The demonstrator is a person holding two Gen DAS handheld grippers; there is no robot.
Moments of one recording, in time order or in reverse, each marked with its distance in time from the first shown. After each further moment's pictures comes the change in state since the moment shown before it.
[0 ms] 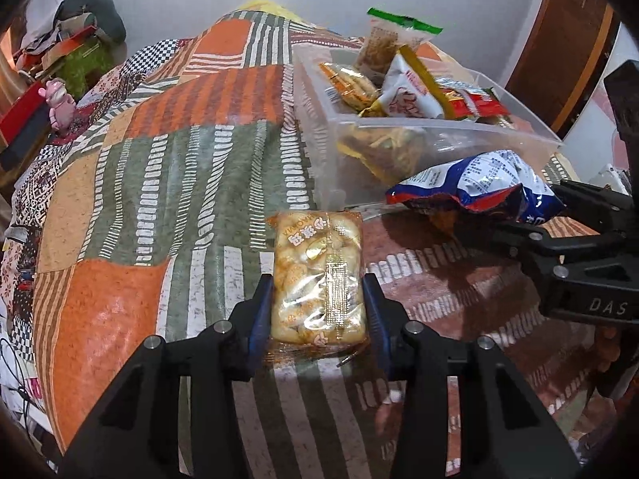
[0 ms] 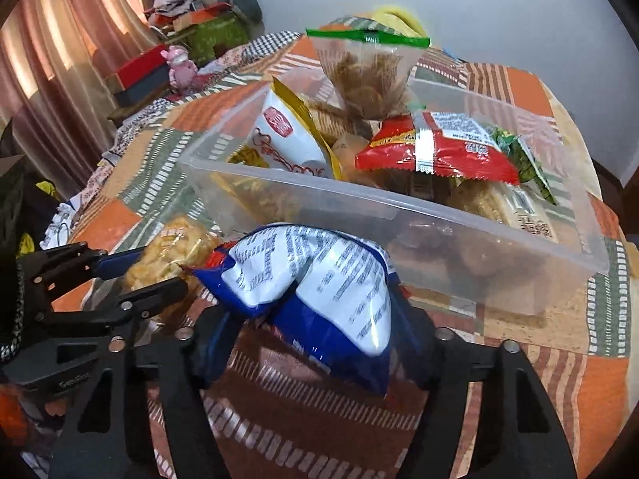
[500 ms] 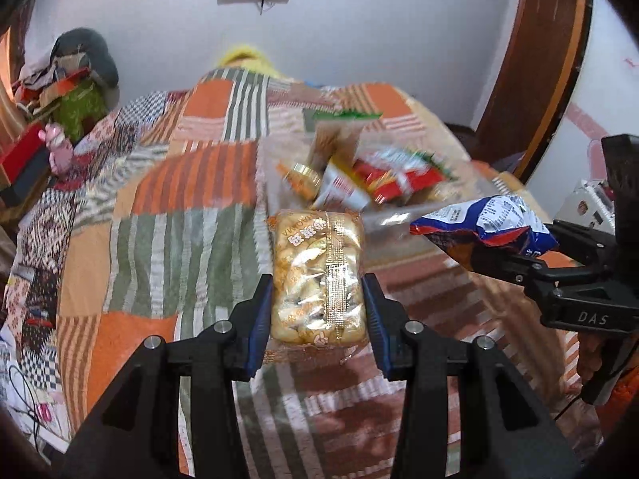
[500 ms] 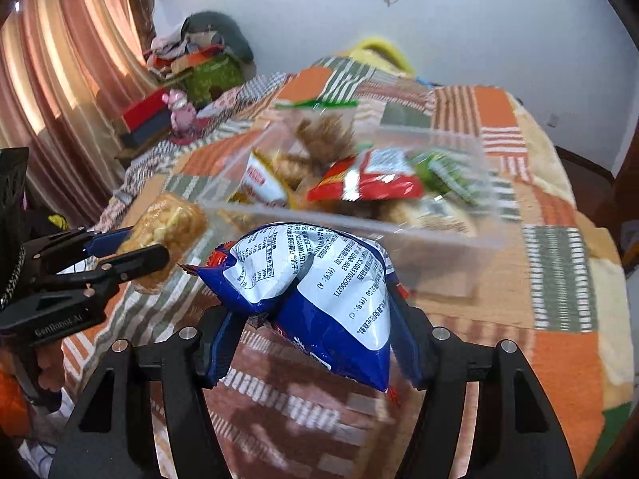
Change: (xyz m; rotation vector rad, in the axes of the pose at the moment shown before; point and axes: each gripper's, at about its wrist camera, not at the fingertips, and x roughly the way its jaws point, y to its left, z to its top) left arm -0.071 -0.032 0.033 0.048 -0.159 -0.040; right arm -0.072 -0.036 -0.008 0.080 -0.145 -0.014
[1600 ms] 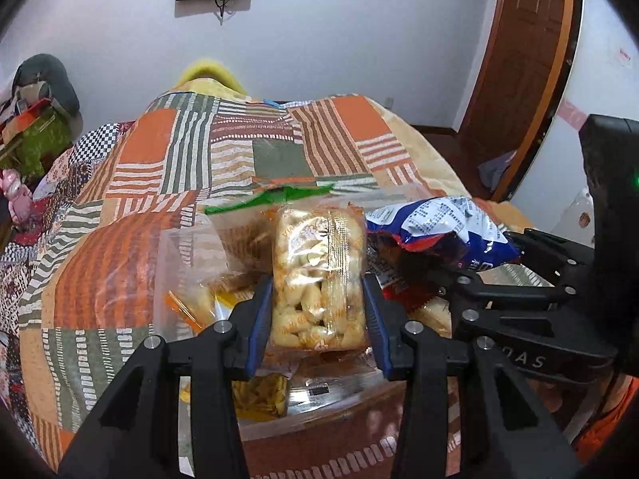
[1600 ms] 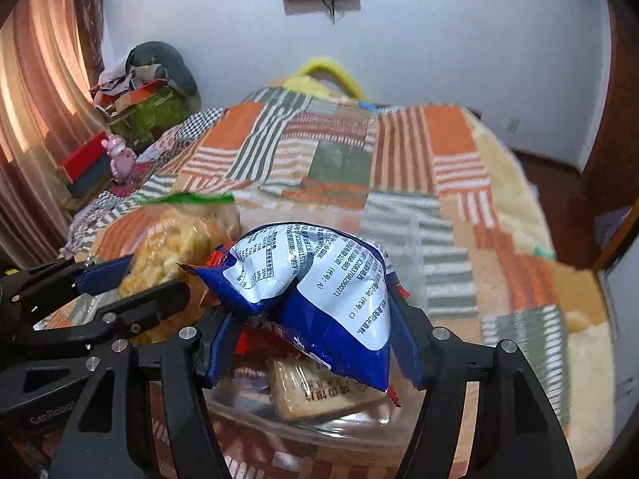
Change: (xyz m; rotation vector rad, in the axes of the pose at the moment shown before) left arm 0.111 -0.044 0.089 0.074 -0.008 -0.055; right arm 0.061 -0.066 0.061 0.087 -0.037 -0.113
